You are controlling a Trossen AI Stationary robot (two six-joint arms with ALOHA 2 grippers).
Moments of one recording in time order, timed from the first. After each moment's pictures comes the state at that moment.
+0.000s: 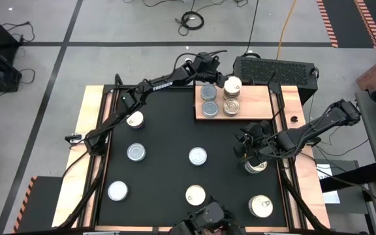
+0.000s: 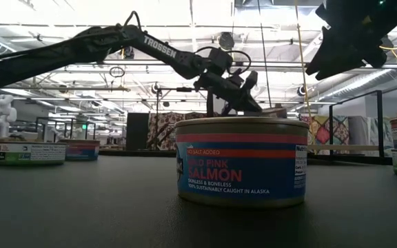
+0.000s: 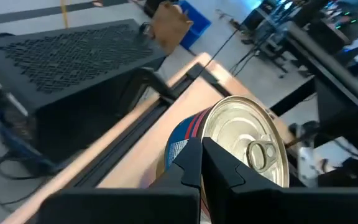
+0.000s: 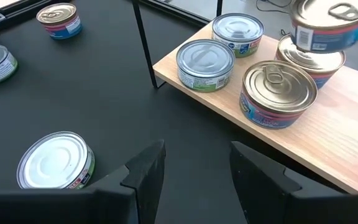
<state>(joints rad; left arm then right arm) 0.56 2.54 2.34 -0.21 0.33 -0.44 0.42 1.08 0.77 -0.82 0.89 1.15</state>
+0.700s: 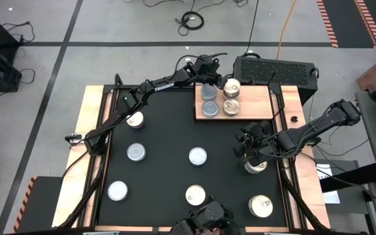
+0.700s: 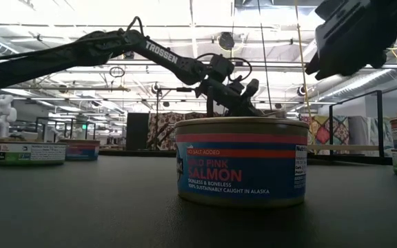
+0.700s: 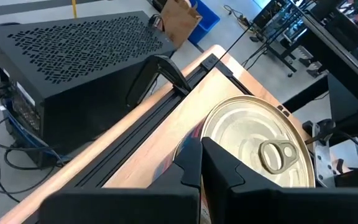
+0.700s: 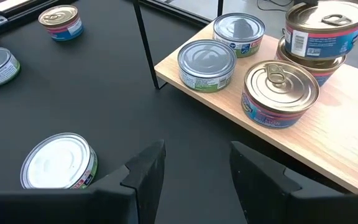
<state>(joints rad) 0.56 2.59 2.34 -0.21 0.31 -0.44 0.42 1.08 0.77 -0.81 0.89 1.15</state>
